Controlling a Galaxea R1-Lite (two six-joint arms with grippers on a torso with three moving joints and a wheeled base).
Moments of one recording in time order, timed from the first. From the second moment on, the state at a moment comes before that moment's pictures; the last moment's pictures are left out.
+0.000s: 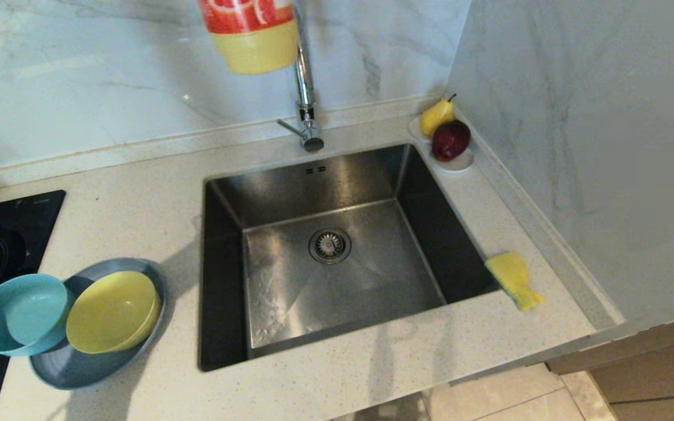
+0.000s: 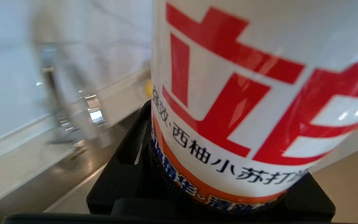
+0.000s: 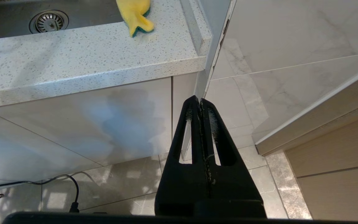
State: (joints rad) left arm -0.82 1.53 -1.86 0.13 0.10 0.05; right arm 0.00 0.00 0.00 0.00 0.00 0.00
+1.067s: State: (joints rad) left arm -1.09 1.79 -1.81 0.17 0.36 0.12; right arm 0.00 0.00 0.00 0.00 0.00 0.00
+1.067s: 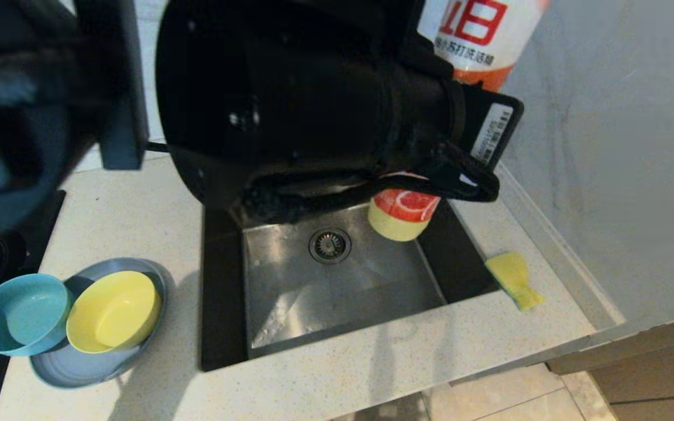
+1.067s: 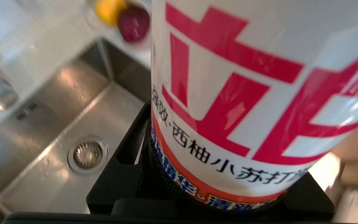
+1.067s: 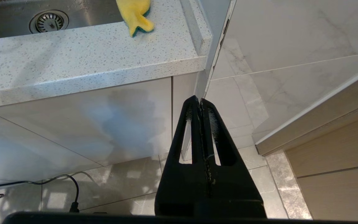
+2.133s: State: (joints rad) left arm -1.18 1.99 -1.74 0.17 0.44 0.29; right arm 0.00 0.00 0.00 0.00 0.00 0.00
